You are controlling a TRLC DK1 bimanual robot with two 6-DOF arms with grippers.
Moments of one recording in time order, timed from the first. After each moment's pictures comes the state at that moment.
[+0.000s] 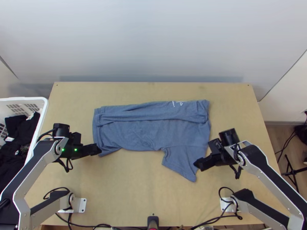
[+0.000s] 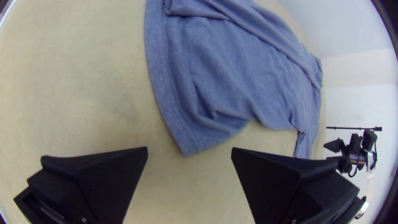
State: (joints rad) left arm 0.06 1.17 0.67 -0.74 0.42 -0.14; right arm 0.38 1.04 0.68 -0.86 -0.39 0.03
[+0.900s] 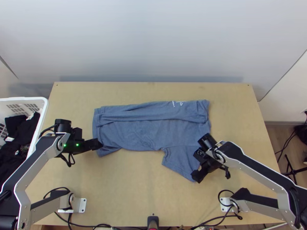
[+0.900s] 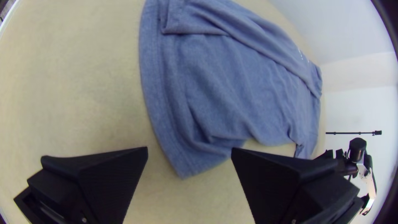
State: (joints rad) left arm 0.05 1.24 0.72 -0.67 0.41 -0.17; right arm 0.60 1.28 0.68 -0.90 -0.25 -0.13
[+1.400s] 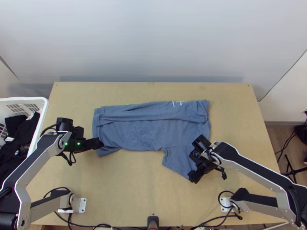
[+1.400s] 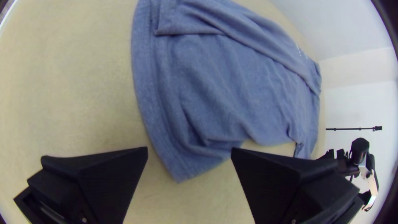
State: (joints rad) left arm 0.03 1.26 0.74 -0.66 0.41 -0.16; right arm 0.69 1.30 0.72 -0.90 -0.25 -0.04
